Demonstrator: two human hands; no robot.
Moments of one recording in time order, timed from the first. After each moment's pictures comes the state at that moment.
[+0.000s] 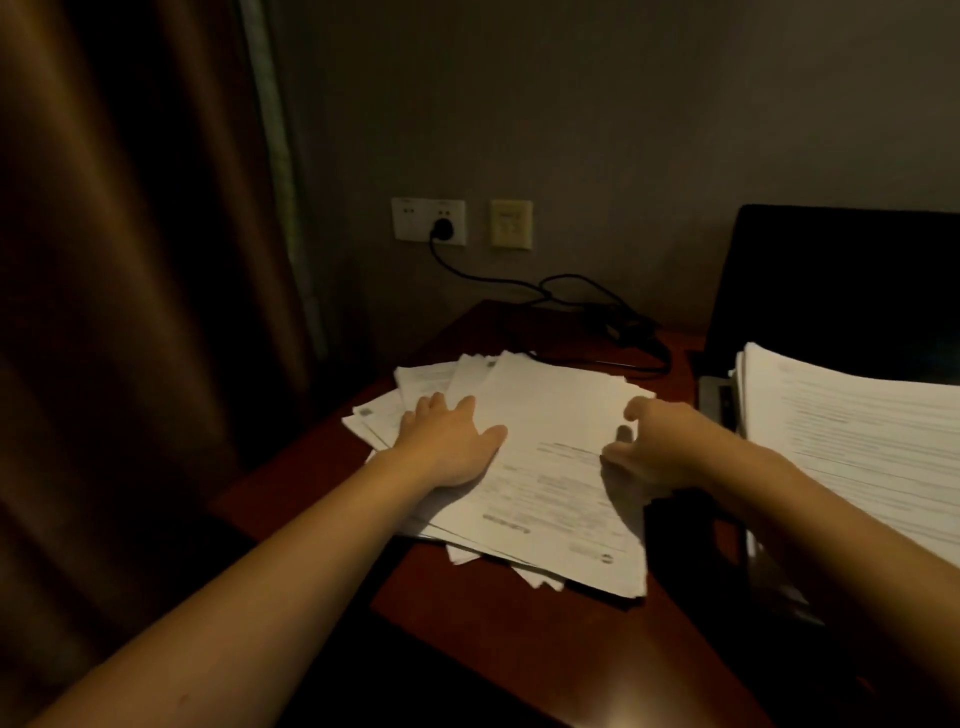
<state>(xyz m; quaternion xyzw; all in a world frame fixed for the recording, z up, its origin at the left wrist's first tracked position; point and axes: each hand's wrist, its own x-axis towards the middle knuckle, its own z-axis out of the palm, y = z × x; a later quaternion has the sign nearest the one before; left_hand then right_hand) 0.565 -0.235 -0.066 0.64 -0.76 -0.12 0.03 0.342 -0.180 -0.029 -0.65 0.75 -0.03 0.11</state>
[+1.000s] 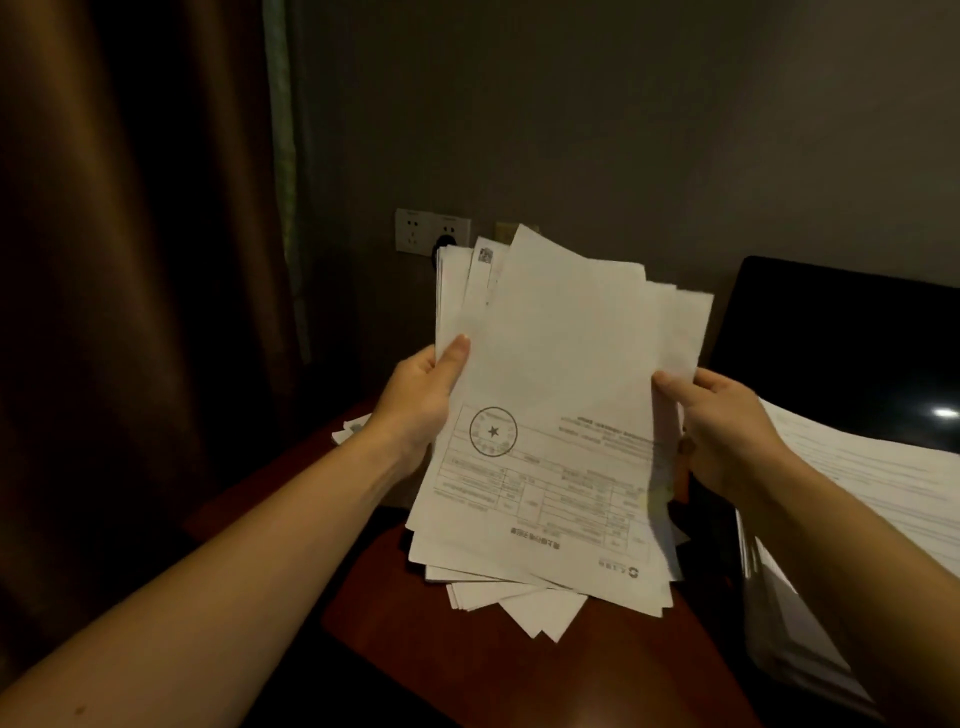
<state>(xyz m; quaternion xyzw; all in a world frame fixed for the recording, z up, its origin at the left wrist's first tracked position) 0.579 -0.236 -0.019 0.42 -0.52 -0.52 0.54 0.326 -0.200 -0.009 -0.40 0.62 -0.59 0.33</state>
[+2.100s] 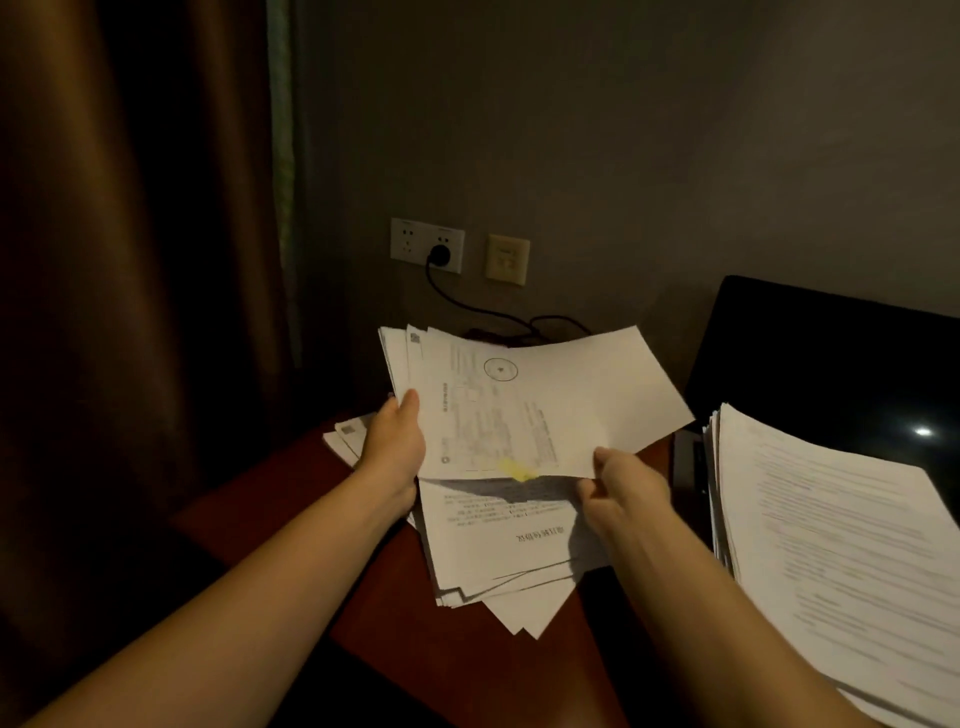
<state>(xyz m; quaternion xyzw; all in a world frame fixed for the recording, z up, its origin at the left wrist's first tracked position) 0.573 -0.236 -0.059 0.47 -0.35 -0.54 0.60 0.388 -0.188 -0.039 -0.06 0.55 -0.66 0.50</state>
